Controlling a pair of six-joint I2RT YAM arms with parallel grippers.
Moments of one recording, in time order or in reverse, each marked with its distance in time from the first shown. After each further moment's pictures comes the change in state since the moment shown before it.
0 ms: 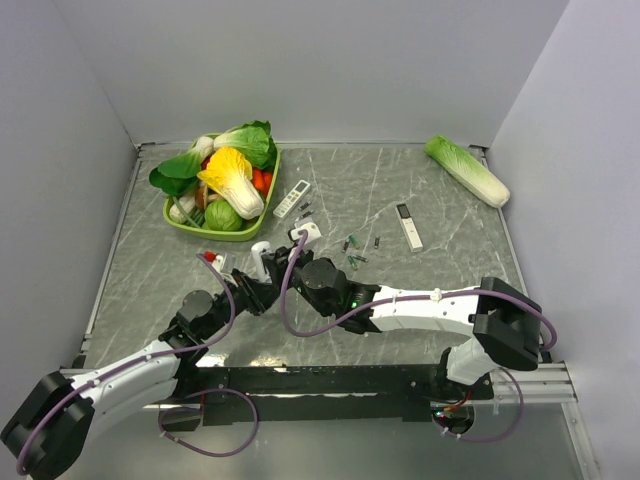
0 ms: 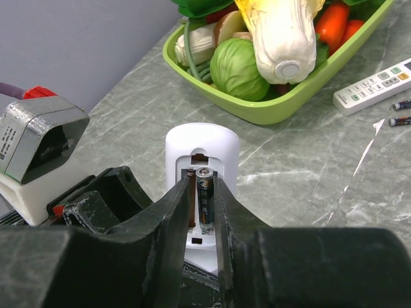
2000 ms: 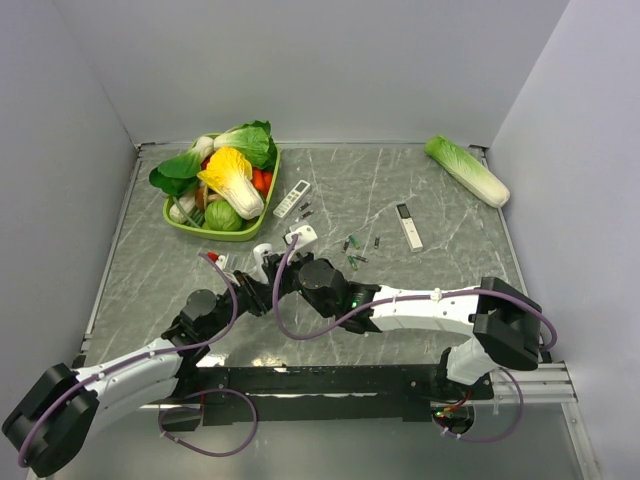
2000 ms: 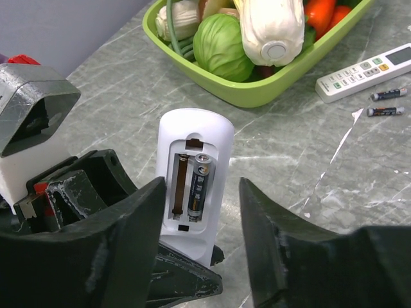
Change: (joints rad) left arm -0.014 0.053 0.000 0.009 -0.017 -0.064; right arm 0.005 -0.002 0.000 -0.073 0.000 -0.066
